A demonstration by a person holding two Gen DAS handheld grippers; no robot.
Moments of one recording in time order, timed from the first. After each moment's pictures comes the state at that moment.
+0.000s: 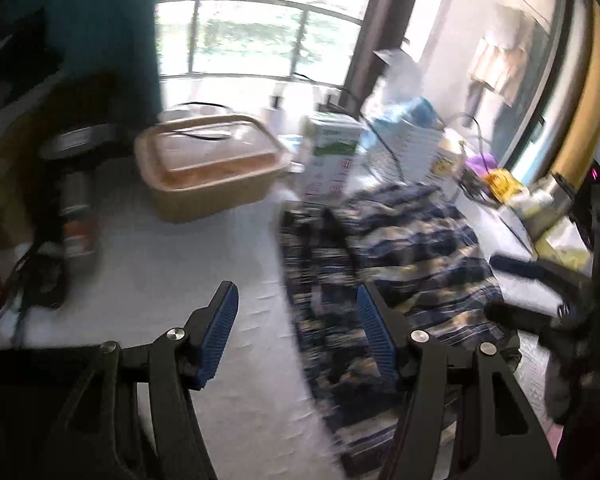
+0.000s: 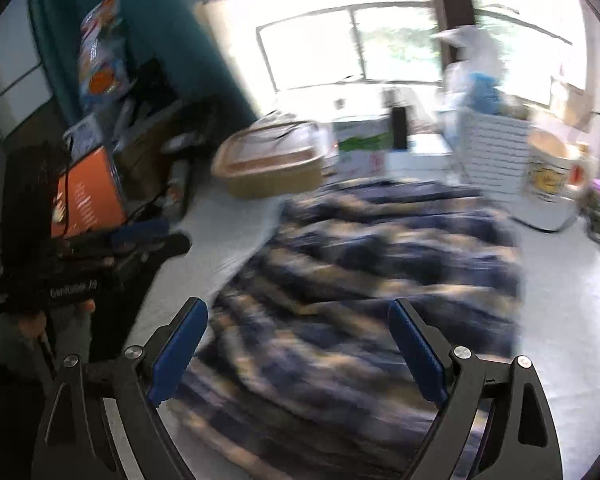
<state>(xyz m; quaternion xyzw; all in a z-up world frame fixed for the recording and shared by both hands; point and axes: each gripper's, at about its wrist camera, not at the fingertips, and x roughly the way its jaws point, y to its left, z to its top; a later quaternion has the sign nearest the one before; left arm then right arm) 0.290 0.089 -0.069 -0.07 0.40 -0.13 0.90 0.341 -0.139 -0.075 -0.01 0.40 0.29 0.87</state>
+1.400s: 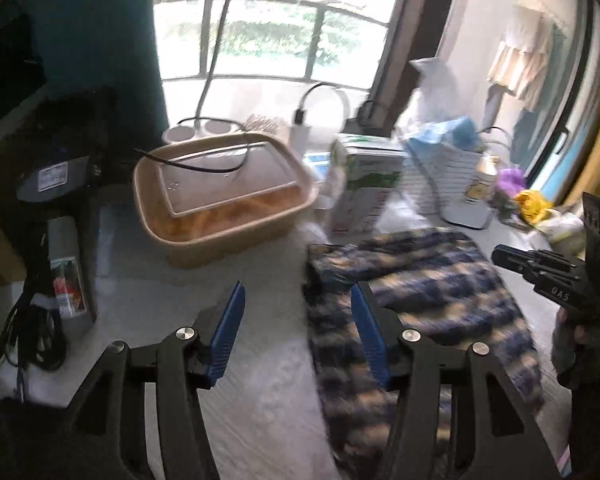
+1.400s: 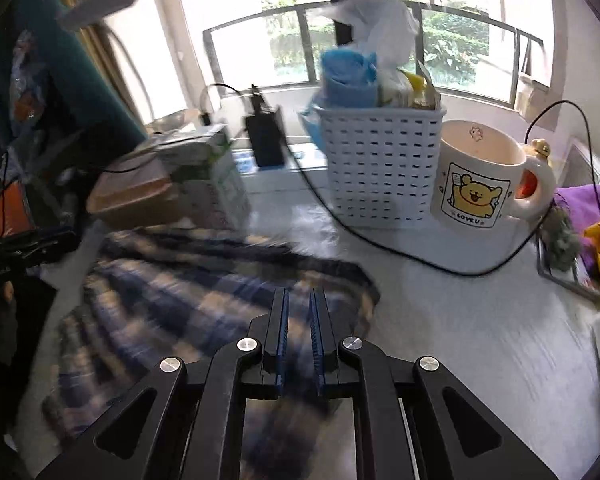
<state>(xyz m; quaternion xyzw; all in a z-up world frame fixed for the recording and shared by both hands) 0.324 0.101 -0.061 -0.07 0.39 -0.10 0.91 0.447 -0.204 -0.102 -0.04 0.40 0.24 0.88</state>
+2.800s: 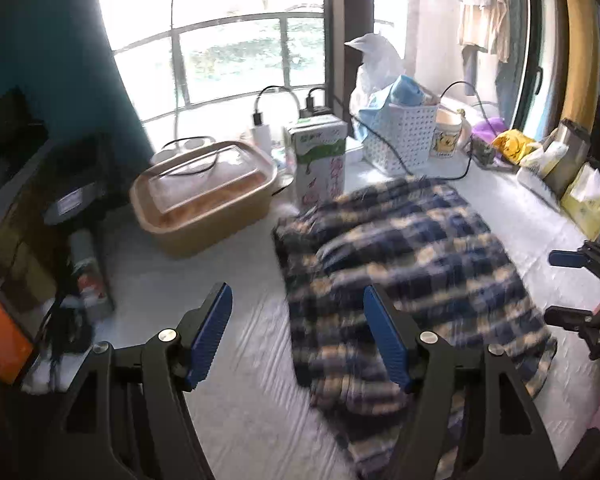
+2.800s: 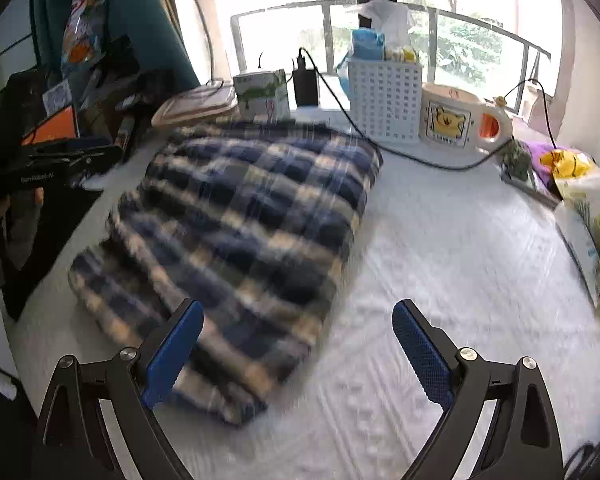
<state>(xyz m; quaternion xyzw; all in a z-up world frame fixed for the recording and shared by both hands) 0.291 0.062 -0.062 0.04 0.38 -0.10 0.92 0.316 -0.240 -0.118 -0.07 0.40 0.26 0.88</state>
